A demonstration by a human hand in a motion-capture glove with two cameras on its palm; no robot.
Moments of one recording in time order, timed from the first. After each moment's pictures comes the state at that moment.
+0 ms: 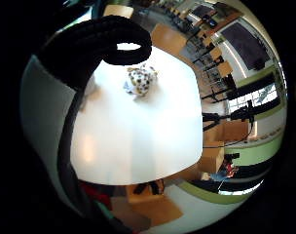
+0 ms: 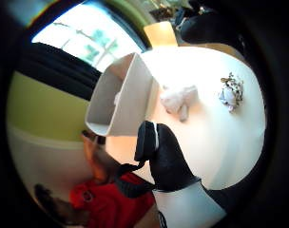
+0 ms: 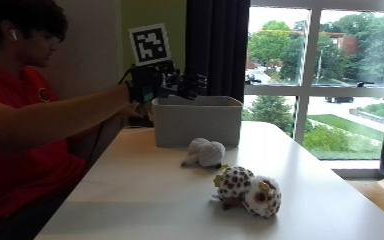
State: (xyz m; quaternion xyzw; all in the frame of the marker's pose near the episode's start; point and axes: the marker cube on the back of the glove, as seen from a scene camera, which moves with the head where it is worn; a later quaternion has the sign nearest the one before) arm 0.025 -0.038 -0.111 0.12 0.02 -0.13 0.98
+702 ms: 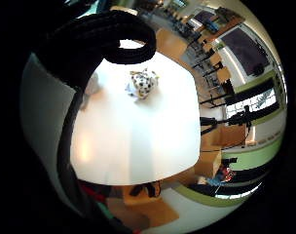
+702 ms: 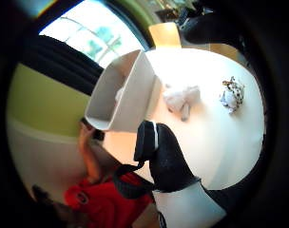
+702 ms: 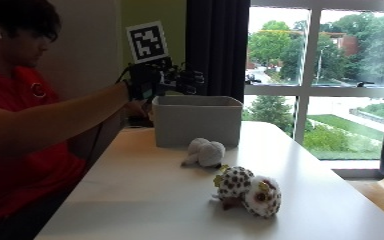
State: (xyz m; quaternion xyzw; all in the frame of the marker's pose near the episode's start) arm 0.017 -0.033 -0.114 0.13 0.05 -0.14 0.98
